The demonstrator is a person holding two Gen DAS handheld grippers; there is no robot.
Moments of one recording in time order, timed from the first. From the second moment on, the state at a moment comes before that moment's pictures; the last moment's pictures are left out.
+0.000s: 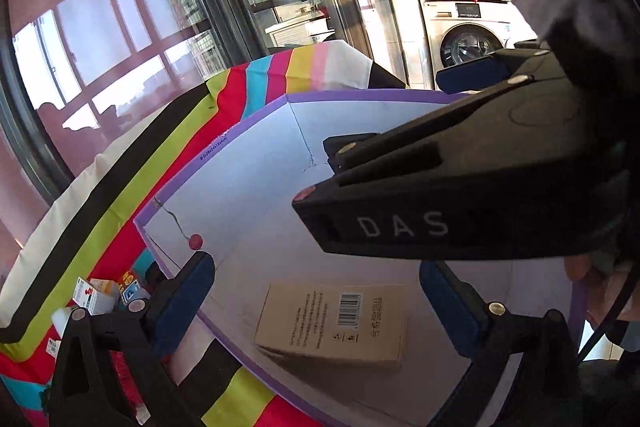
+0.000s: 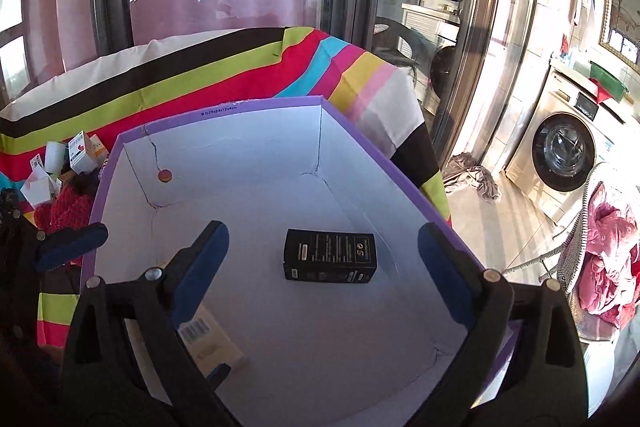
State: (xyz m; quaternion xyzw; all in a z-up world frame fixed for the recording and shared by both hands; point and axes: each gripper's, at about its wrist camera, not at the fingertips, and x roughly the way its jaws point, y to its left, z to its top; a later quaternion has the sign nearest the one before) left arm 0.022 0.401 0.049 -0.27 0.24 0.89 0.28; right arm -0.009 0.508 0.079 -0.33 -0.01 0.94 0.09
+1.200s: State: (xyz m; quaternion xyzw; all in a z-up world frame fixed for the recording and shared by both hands) left arm -0.011 0.106 0.043 -0.25 0.08 0.96 0.12; right arm 0.033 0.375 0.116 -0.25 0.01 0.96 -0.11
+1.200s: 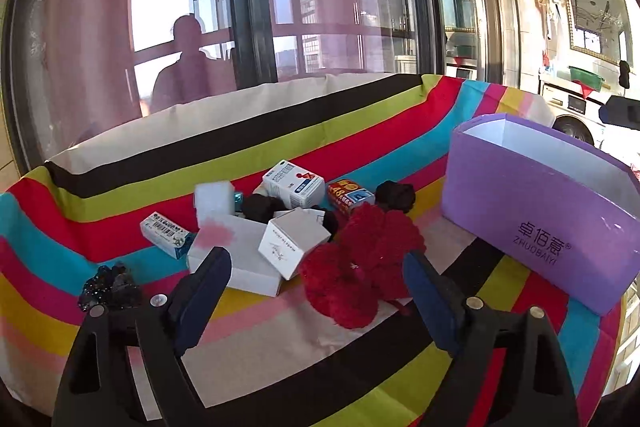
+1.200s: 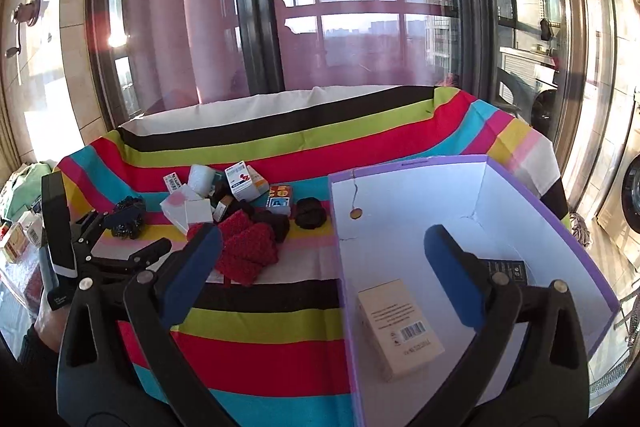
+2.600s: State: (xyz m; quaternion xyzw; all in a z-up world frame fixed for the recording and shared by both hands) left arm -0.117 0.111 0.017 -0.34 0.26 0.89 0.16; right arm -0.072 0.221 -0.022 -0.38 -0.16 0.90 -0.17
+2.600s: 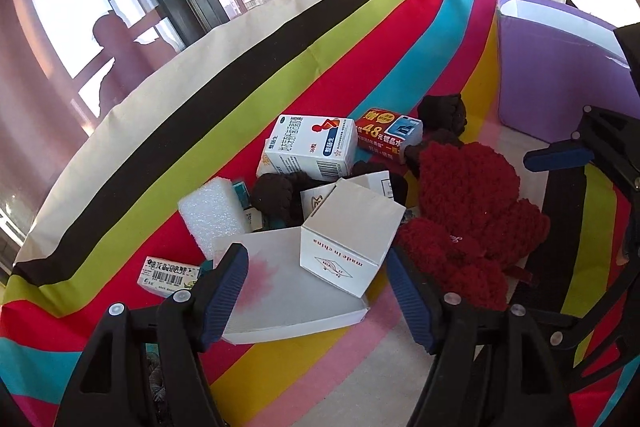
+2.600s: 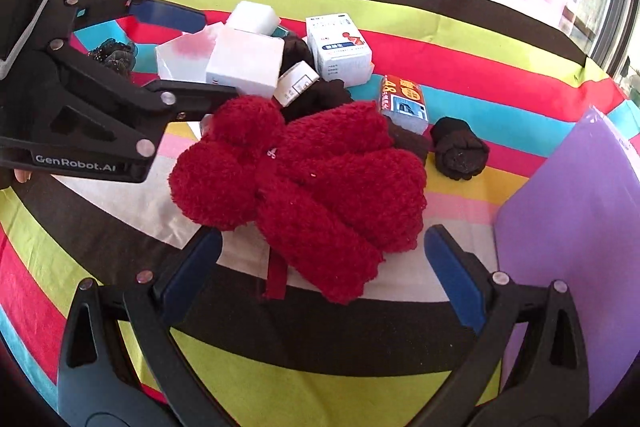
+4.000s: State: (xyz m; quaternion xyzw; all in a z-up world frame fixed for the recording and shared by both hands) left arm -0.131 0.121 0.026 -0.37 0.22 0.88 0.19; right arm -0.096 0.256 -0.027 -0.42 -0.04 0.89 -0.18
